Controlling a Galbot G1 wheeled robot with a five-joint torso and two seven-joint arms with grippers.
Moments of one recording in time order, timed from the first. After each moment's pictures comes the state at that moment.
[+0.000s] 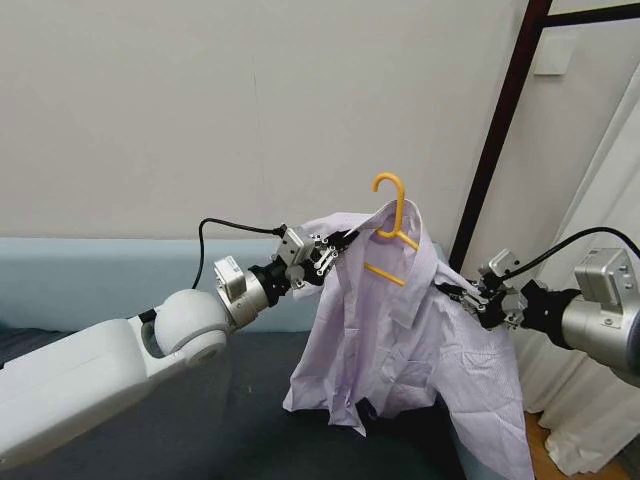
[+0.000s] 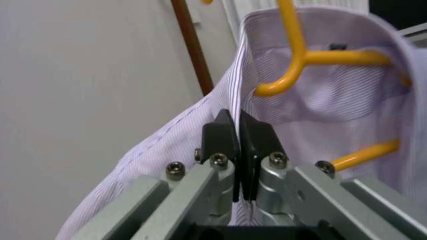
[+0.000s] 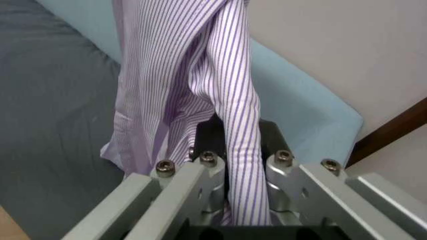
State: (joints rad) left arm 0.11 -0.61 0.58 -1.98 -0.87 -0.11 -0.06; right arm -0.79 -0.01 0.37 2.38 1.45 -0.57 0.18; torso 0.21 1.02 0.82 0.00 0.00
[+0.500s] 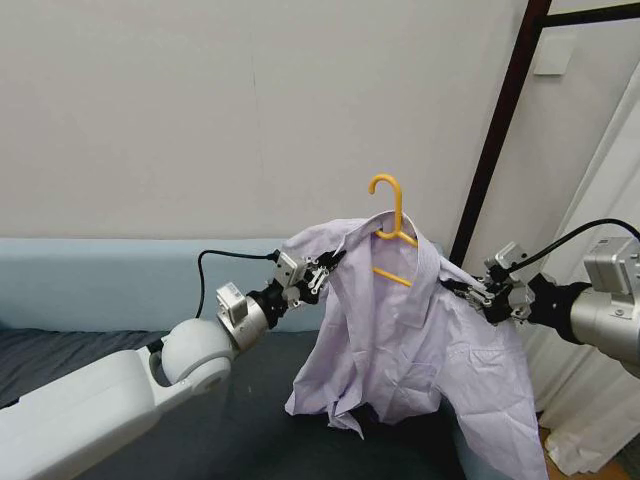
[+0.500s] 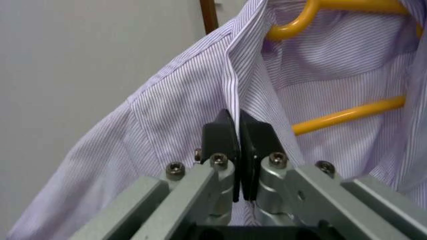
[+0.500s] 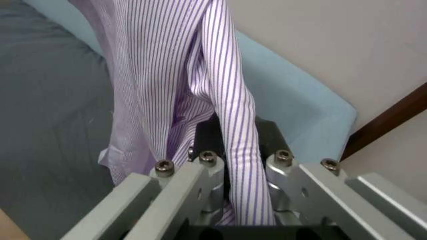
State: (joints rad) left arm 0.33 -0.64 0.48 -2.00 -0.84 -0.11 -0.12; right arm -0.79 -0.03 0.41 2.37 1.51 -0.57 0.21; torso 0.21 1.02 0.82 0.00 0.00
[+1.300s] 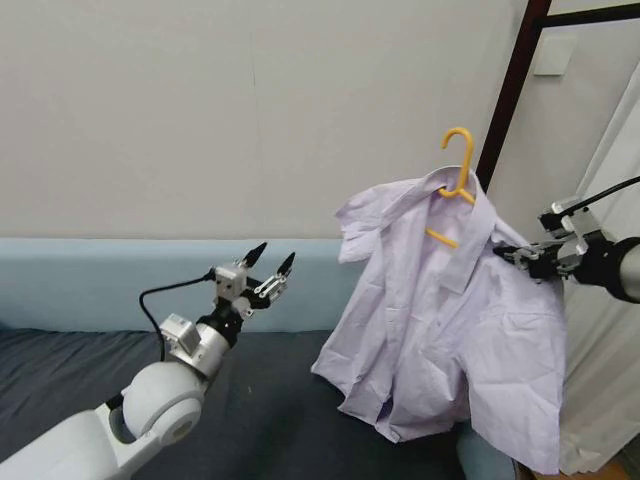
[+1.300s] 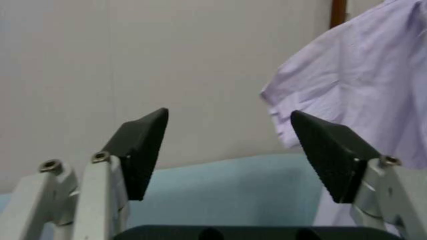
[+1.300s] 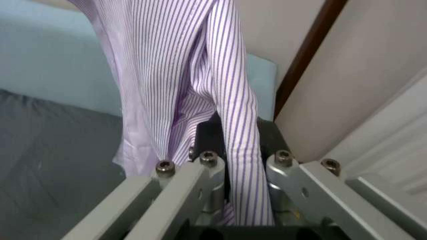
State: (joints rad) left arm 0.98 -0.70 -0.05 -2.09 -0.70 -0.17 -0.33; right arm -0.79 -0.09 0.66 2.30 2.10 -0.69 0.70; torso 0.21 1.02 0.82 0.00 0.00
